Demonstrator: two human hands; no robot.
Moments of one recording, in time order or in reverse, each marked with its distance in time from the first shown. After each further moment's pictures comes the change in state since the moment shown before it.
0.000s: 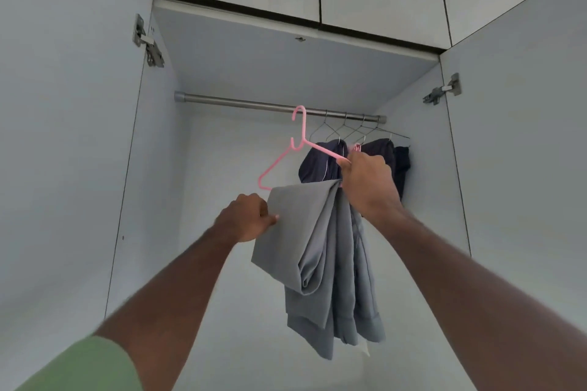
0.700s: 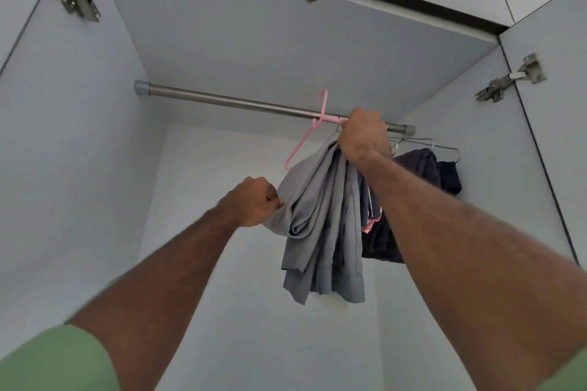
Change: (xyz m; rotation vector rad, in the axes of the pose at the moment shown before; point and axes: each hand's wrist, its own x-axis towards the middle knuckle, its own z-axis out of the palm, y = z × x) left_hand 0.222 -0.030 0.052 0.012 0.122 0.199; right_hand 0.208 0.024 0.126 -0.097 0.156 0.075
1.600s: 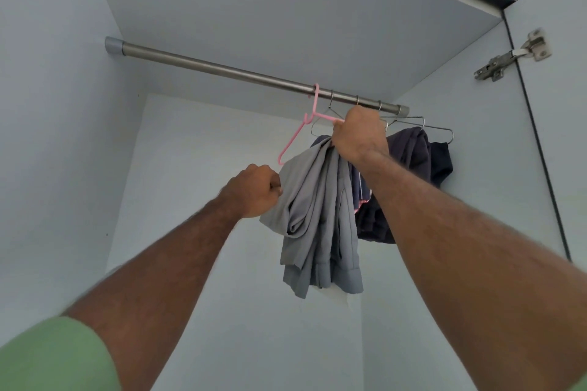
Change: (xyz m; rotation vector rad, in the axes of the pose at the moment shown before) left_hand 0.002 0.012 0.046 -0.029 0.069 0.059; right_hand -0.012 0.034 0.037 0.078 -0.012 -0.033
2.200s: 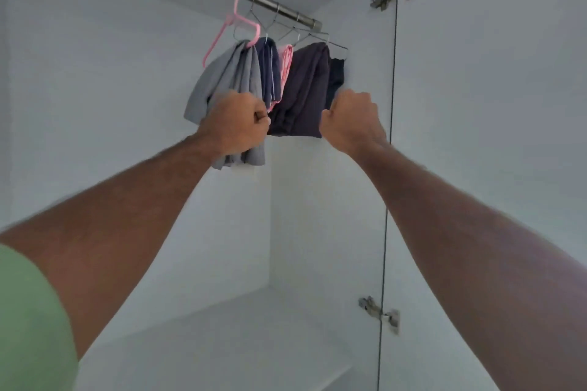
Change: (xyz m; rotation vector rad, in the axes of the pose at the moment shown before) left_hand -0.144 0.132 -0.033 -0.281 0.079 0.224; right_hand -0.189 0.038 -0.147 -0.338 -0.181 0.173
